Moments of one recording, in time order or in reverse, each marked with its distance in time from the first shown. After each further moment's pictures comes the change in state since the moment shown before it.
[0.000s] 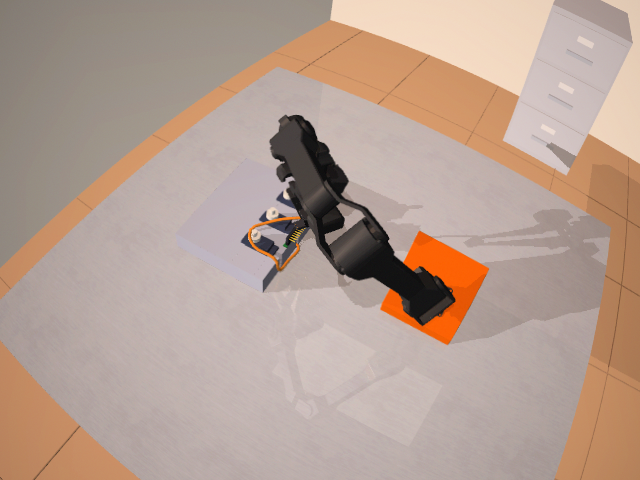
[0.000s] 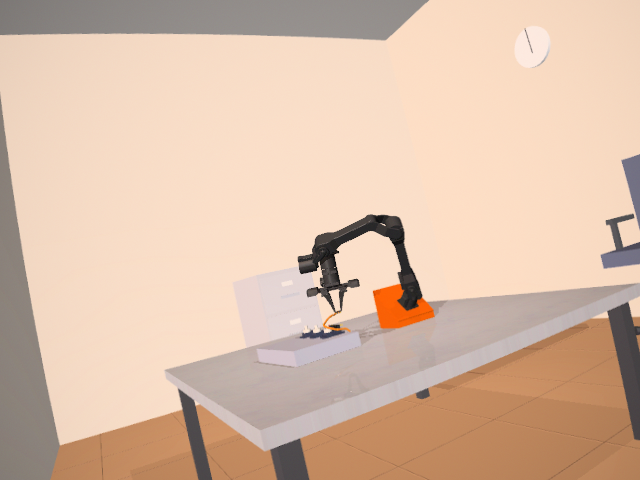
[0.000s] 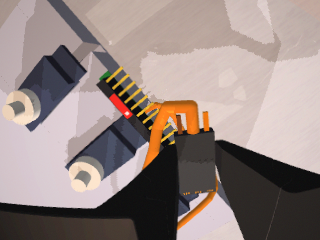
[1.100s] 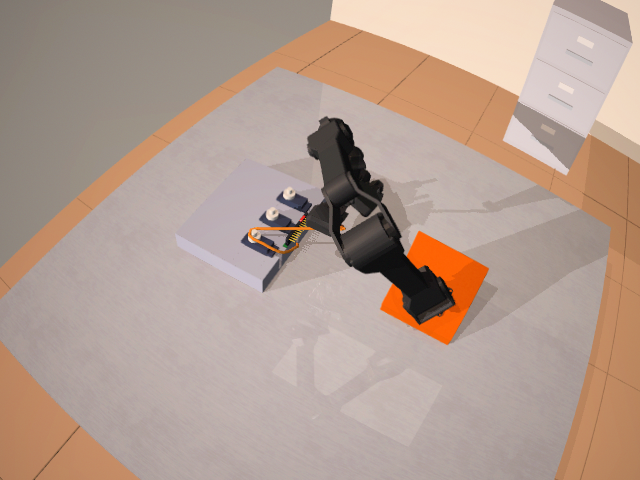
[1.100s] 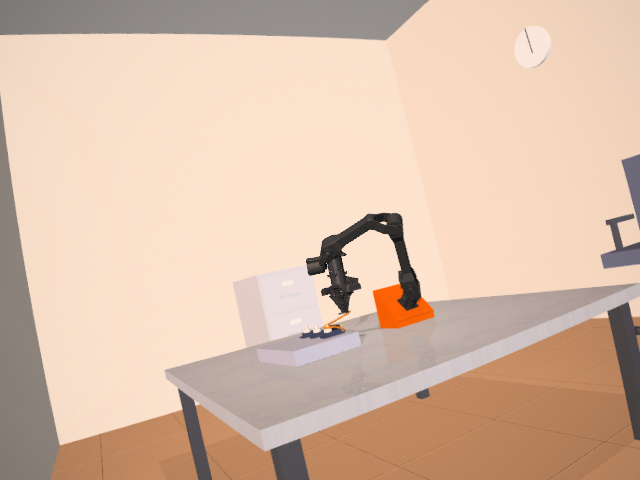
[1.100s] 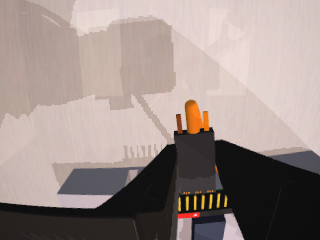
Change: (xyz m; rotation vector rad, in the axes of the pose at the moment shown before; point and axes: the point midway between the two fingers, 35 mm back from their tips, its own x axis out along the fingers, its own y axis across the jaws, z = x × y) arm 0.013 -0.021 0.061 0.953 0.018 -0.007
